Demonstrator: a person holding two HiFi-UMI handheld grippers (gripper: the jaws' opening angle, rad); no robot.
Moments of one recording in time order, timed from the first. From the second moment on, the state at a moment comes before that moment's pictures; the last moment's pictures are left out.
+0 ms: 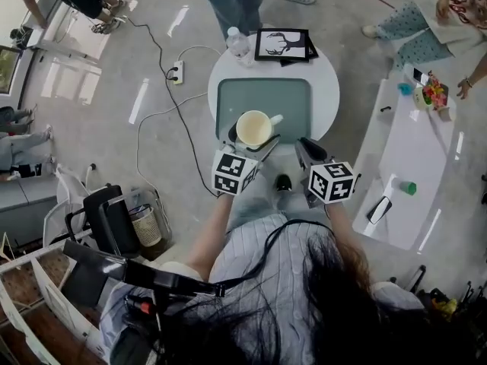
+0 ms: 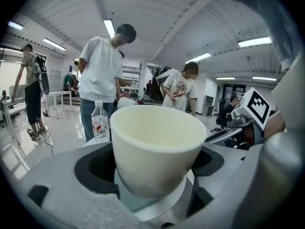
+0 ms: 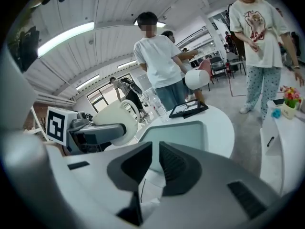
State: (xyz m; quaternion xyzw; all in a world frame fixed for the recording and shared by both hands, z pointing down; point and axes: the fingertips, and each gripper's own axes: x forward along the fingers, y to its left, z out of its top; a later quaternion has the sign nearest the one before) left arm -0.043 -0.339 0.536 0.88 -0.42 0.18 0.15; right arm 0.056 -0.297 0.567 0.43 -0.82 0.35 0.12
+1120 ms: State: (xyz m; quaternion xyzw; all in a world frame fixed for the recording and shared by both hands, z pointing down) left arm -0.090 -0.247 0.506 0.87 -0.45 0.16 0.14; right arm 0.000 -0.250 0.540 0.40 -0.85 0.33 0.10
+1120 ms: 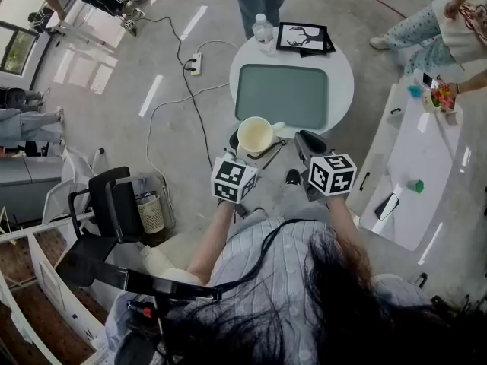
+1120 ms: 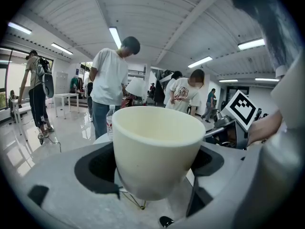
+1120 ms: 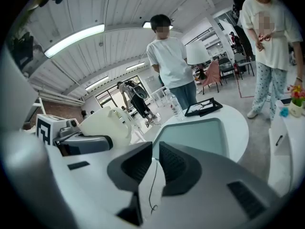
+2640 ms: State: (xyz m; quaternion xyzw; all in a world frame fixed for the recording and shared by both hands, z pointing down) left arm -0.126 0.038 0.496 0.89 -0.41 0.11 0.16; right arm -0.036 0.045 0.510 0.43 -0.85 0.29 0.11
